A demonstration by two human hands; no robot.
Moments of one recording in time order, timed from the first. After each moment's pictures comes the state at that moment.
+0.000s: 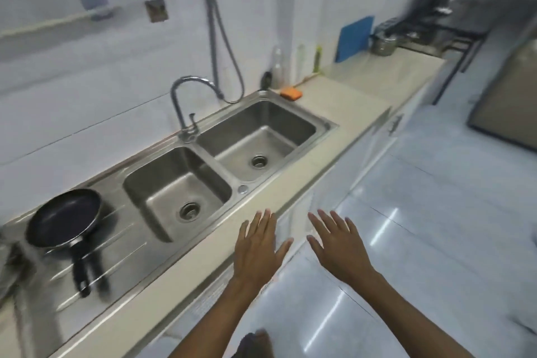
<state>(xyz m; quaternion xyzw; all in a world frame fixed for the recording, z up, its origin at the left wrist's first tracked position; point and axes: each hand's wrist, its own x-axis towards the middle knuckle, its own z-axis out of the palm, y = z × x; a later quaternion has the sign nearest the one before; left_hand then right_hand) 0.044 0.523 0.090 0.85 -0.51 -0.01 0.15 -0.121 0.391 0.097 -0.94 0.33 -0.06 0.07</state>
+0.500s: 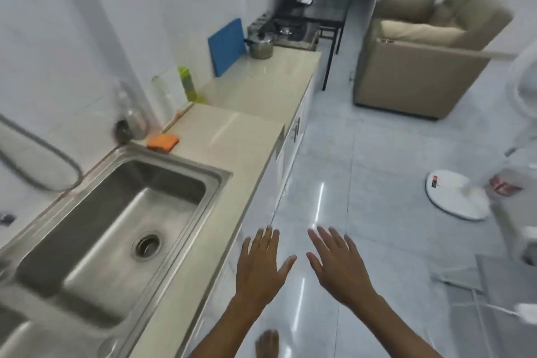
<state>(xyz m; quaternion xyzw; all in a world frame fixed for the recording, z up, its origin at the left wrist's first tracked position) -0.010 0.155 0.063 0.72 -0.67 -0.11 0.12 -0.204 0.118 0.086 -0.84 0.54 -0.01 0.08</state>
